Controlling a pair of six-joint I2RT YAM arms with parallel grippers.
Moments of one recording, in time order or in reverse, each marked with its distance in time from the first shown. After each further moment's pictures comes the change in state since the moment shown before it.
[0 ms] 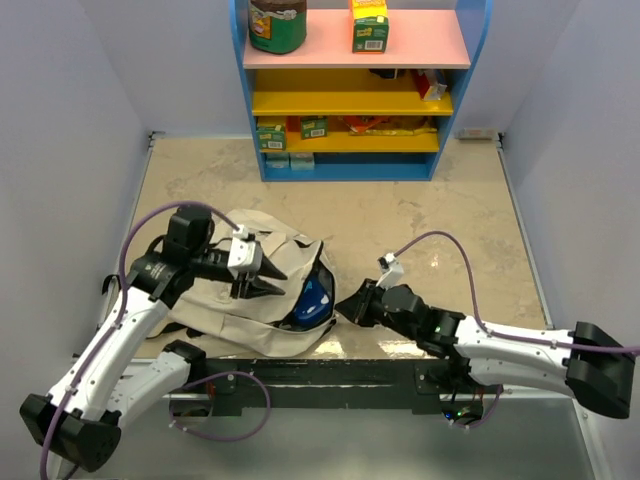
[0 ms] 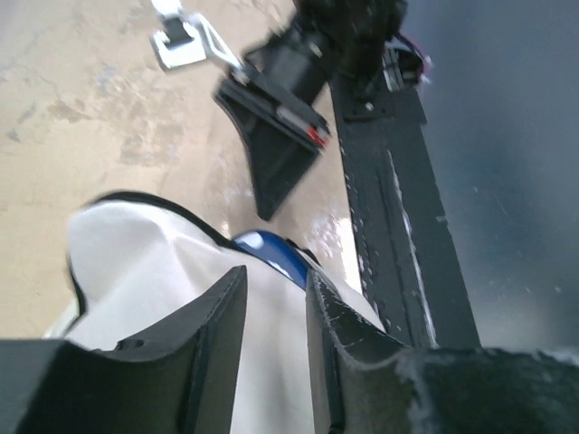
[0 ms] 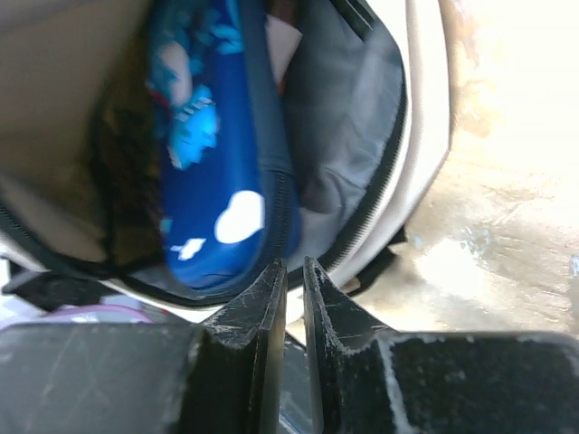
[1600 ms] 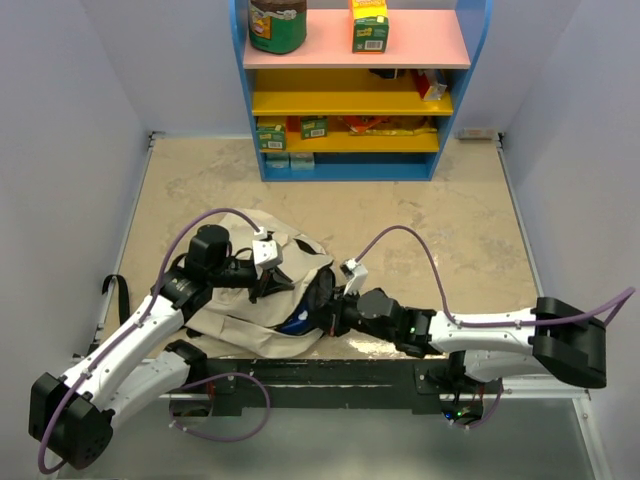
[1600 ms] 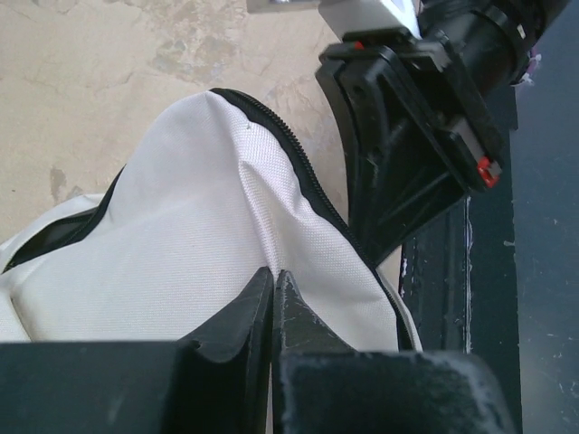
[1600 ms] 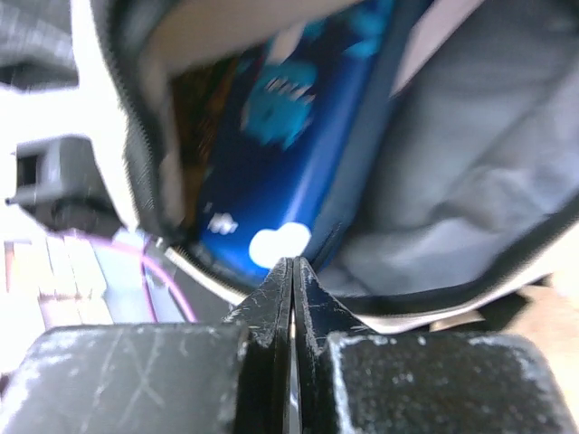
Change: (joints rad) left arm -0.101 0.024 -0.292 0.541 -0.295 -0.459; right arm 0.114 0.276 0.117 0.202 -0.068 -0.161
